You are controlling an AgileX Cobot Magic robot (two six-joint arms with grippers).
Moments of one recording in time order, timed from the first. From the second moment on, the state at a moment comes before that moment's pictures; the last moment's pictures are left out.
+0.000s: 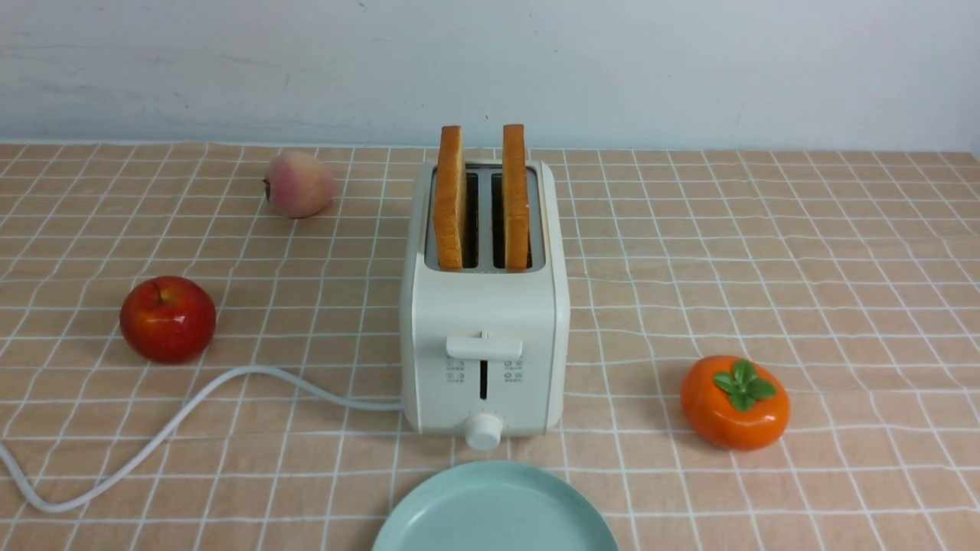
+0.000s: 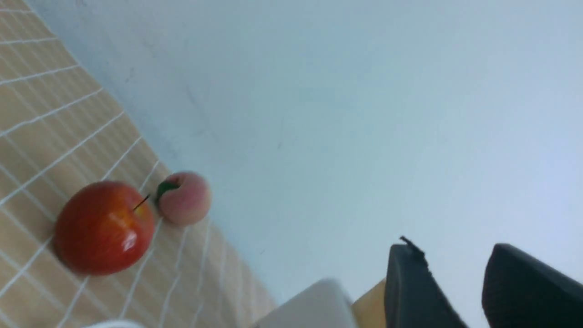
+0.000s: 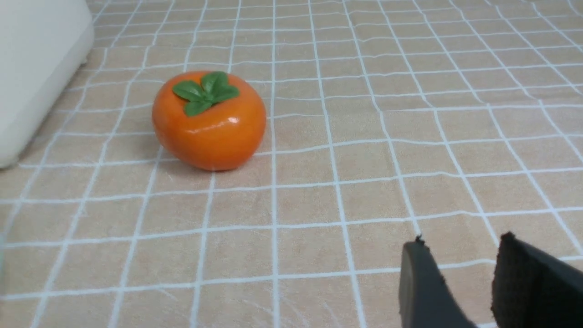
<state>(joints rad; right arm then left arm) 0.03 -0.01 0.02 0.05 0.37 0.08 -0.08 -0.01 0.03 -0.60 -0.29 -0.49</state>
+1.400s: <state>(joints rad) 0.03 0.58 -0.58 0.45 1.06 -0.10 -0.20 1.36 -1.35 -0.43 0.91 -0.07</state>
